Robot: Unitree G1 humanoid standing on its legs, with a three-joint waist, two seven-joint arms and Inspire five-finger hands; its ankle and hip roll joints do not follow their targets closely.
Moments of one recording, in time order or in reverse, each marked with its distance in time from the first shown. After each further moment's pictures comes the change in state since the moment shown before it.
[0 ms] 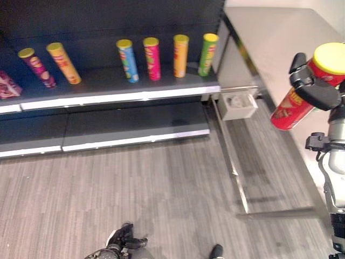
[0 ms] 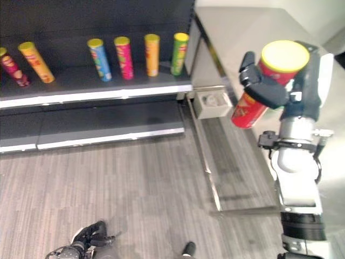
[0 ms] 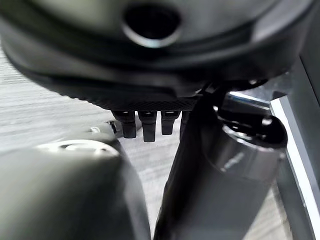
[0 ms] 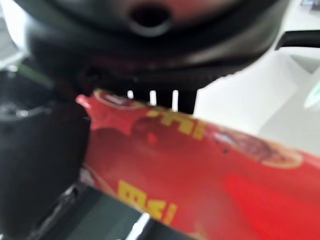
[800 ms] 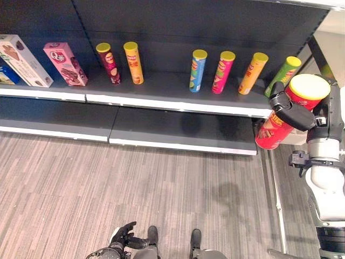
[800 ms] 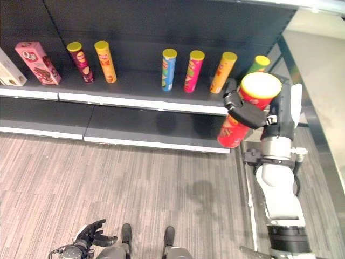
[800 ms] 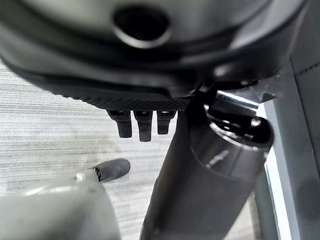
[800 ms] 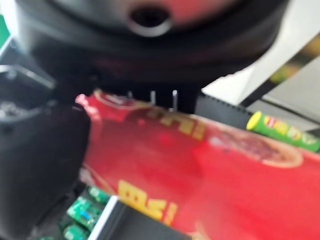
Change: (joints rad) left arm 0.058 -0.038 0.001 -0.110 0.023 0.007 0.008; right arm 0.074 0.019 0.095 -0.020 -0.006 0.008 0.044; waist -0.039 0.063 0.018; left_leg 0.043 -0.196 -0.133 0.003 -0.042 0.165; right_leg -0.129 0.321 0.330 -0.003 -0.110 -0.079
